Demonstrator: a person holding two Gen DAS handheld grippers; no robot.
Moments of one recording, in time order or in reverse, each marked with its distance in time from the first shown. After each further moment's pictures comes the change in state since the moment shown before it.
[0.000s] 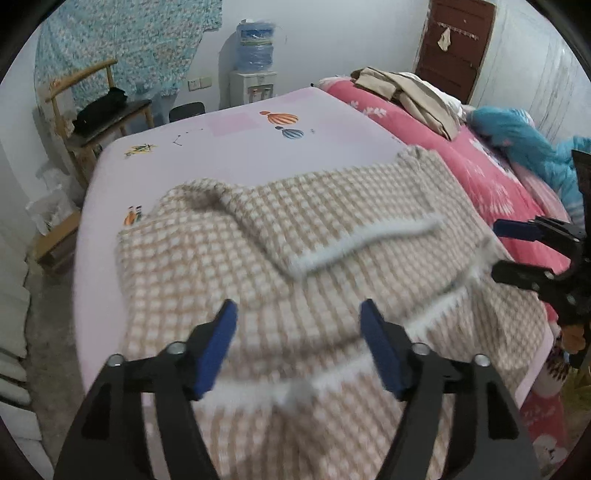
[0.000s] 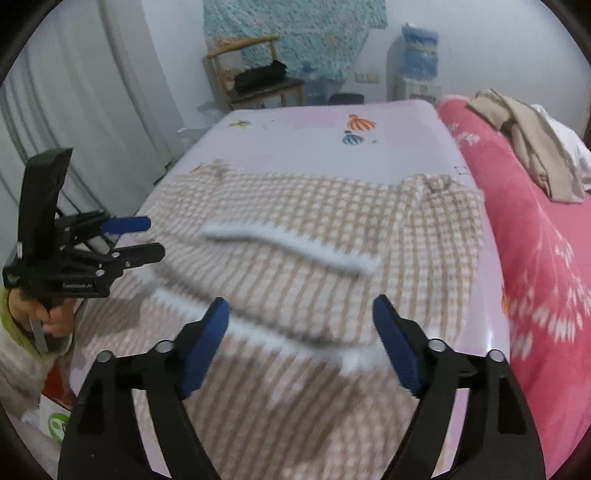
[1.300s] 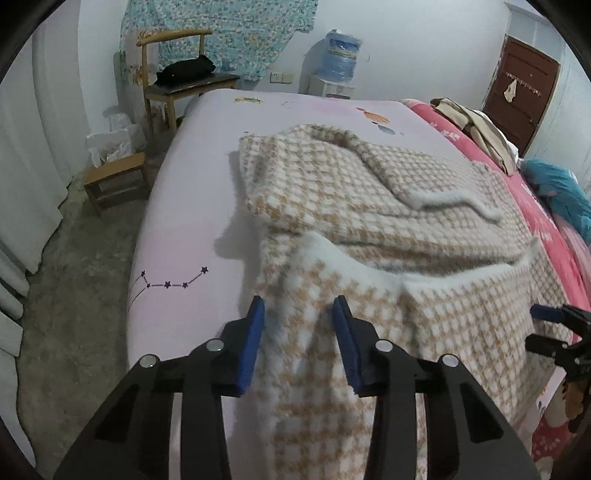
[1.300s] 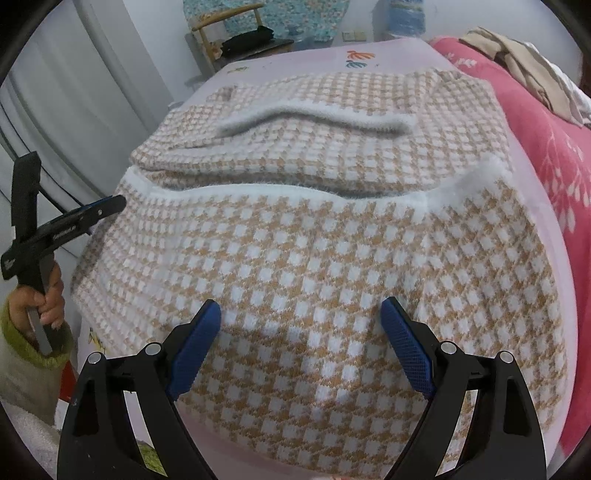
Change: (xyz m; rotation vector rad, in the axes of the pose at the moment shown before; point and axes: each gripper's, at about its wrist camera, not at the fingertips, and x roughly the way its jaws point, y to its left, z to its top) left arm -0.019 0.079 -0.102 -0.270 -0.072 0.113; right arm 0.046 0.037 -0.076 0.101 0.134 -0.002
